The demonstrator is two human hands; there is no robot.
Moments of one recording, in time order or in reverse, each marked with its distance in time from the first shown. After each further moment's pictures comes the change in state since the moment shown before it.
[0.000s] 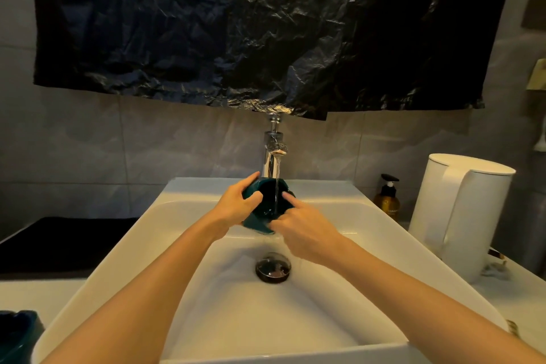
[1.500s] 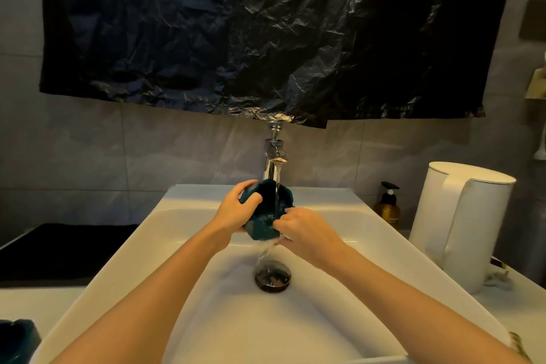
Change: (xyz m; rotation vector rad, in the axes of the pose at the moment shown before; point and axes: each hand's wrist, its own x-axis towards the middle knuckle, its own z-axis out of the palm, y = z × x) left_hand 0.006 -0.005 0.005 -0.199 0.139 -0.056; right_hand 0.001 0.002 -0.008 0.131 0.025 0.106
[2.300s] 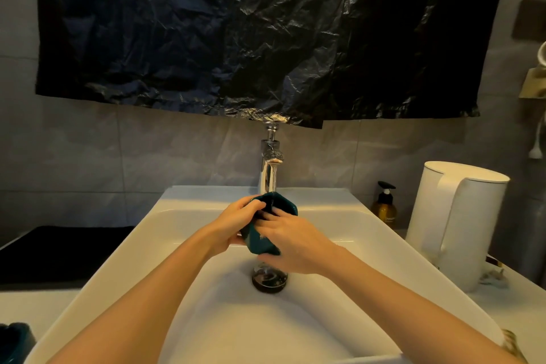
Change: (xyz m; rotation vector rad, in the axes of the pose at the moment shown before) left_hand -0.009 0.000 0.000 -0.014 -0.210 -0.168; right_hand 0.002 -0.005 0.009 0.091 0.057 -0.186
